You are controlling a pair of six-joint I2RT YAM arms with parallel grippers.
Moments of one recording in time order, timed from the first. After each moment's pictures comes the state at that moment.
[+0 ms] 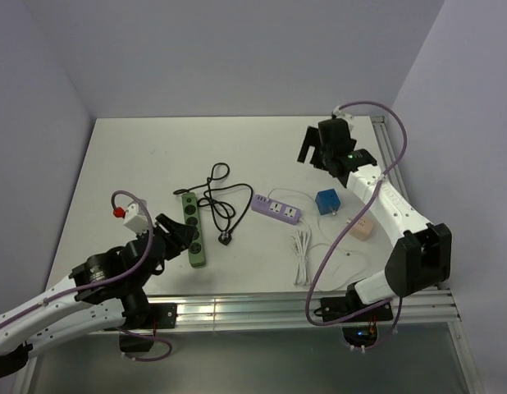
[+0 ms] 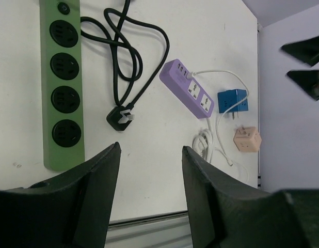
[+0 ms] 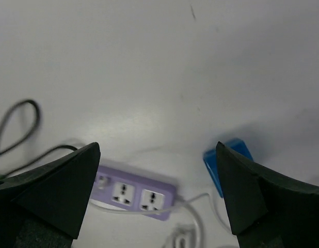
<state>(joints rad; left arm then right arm) -1.09 0.50 0.65 -0.71 -0.68 -1.24 0.32 1.44 1.28 -0.50 0.28 0.50</state>
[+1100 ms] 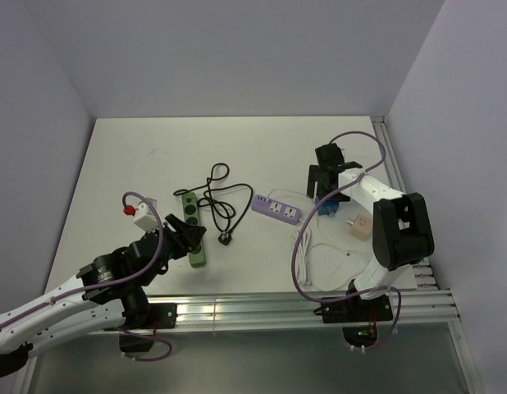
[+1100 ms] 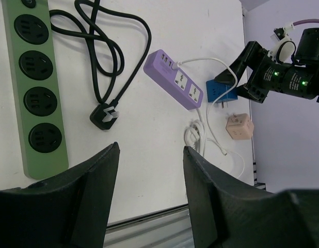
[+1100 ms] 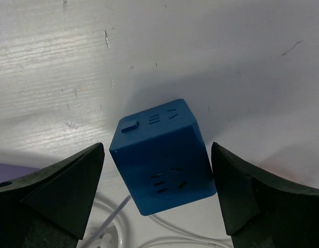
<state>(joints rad) -1.09 0.51 0.59 -0.54 -0.62 -1.14 0.21 1.64 1.06 -0.52 0.26 0.34</state>
